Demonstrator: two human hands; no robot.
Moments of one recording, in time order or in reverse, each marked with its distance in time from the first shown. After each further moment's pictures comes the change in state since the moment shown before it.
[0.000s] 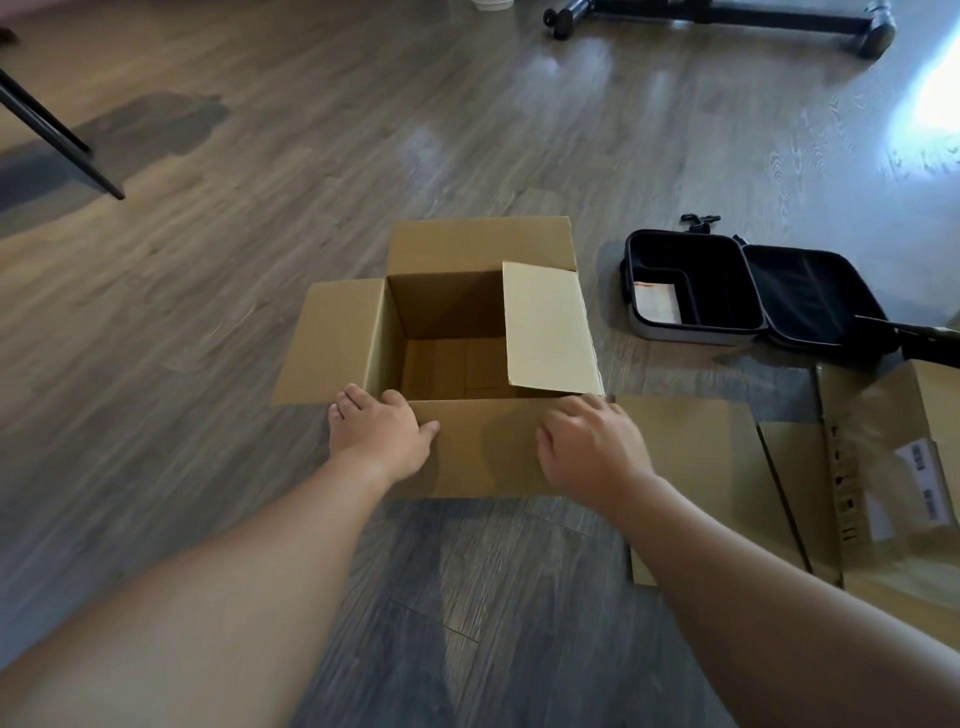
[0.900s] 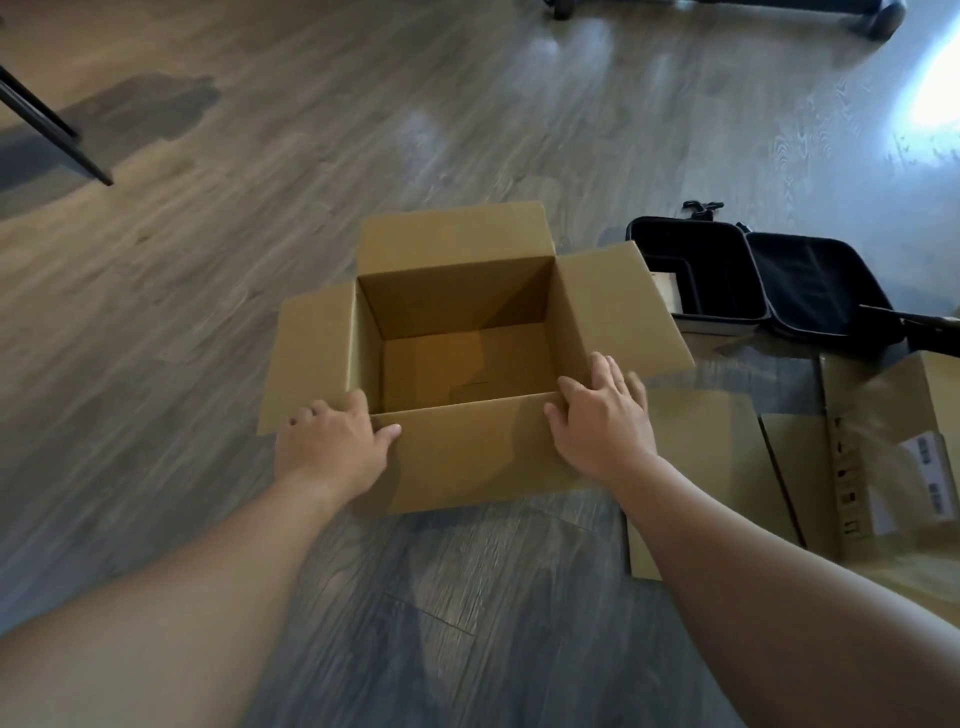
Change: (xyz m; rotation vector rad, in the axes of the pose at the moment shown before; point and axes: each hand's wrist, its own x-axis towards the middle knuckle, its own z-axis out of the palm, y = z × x) left_hand -0.014 -0.043 0.011 0.105 0.156 0.058; right_hand 0.023 0.025 0.028 0.017 -0.110 0.267
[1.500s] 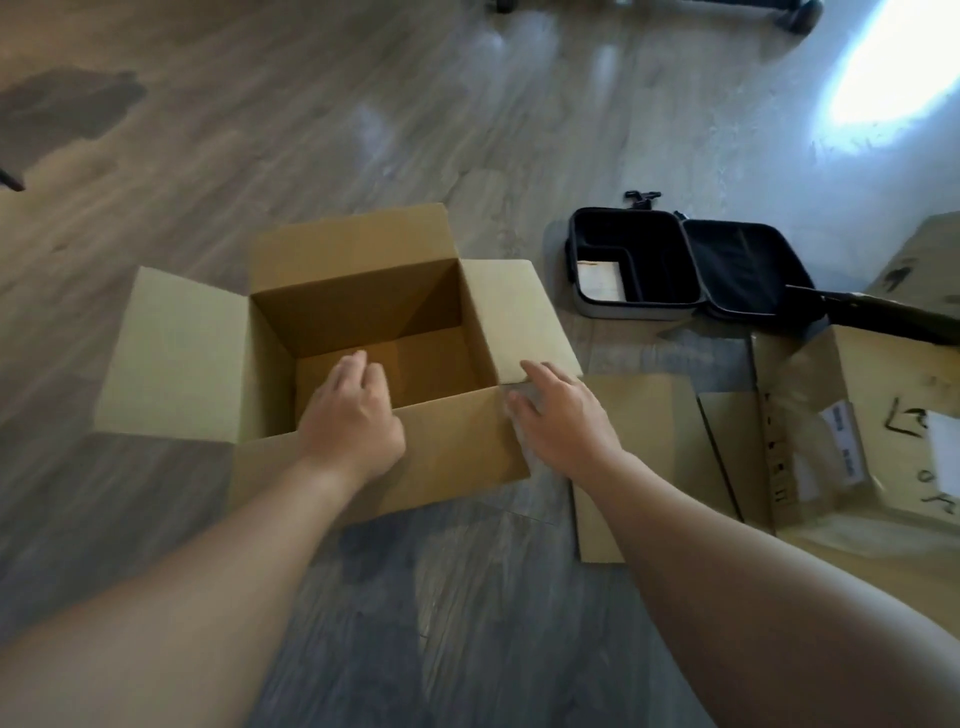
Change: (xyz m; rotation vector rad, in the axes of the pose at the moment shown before) left_hand 0.003 0.077 -0.015 -0.311 0.208 0.256; right_hand -0.009 0.031 -0.007 0.435 0.011 0.010
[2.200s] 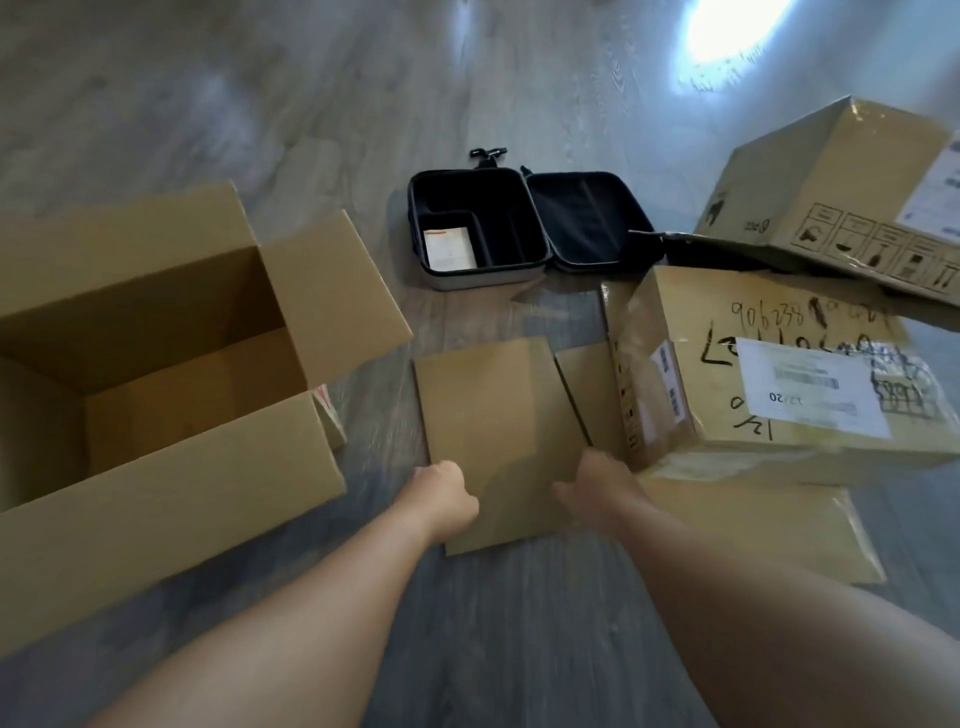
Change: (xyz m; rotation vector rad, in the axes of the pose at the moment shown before) left_hand -0.007 0.217 0.140 -0.122 -0.758 0.011; right_hand -0.094 0.204 -0.044 -0.150 -0.296 0.723
